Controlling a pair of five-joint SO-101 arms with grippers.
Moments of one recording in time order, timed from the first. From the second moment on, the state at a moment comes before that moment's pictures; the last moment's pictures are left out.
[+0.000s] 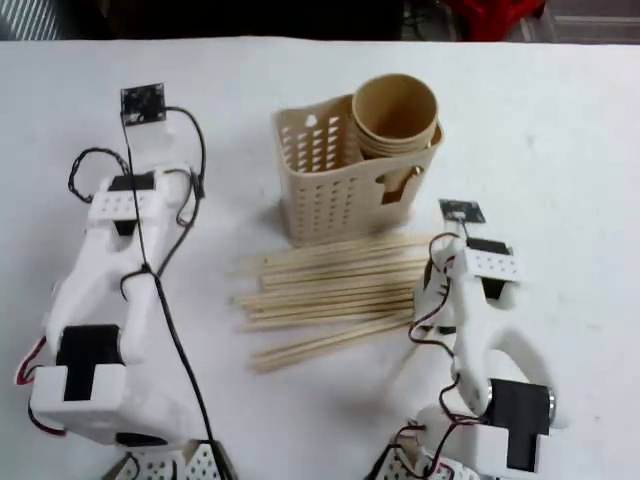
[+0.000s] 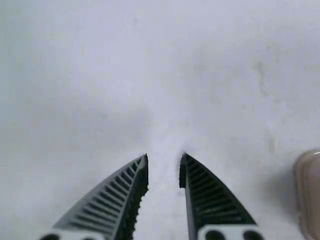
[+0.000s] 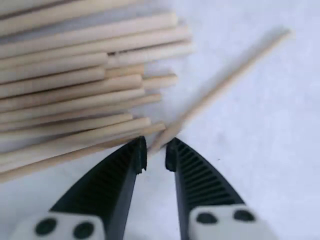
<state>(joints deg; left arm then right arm) -9.8 4.9 24.4 40.5 8.1 5.2 -8.0 47.8 62.2 6.2</state>
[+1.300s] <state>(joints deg) -10.9 4.9 24.4 40.5 8.1 -13.9 -48.0 12.7 62.0 -2.0</state>
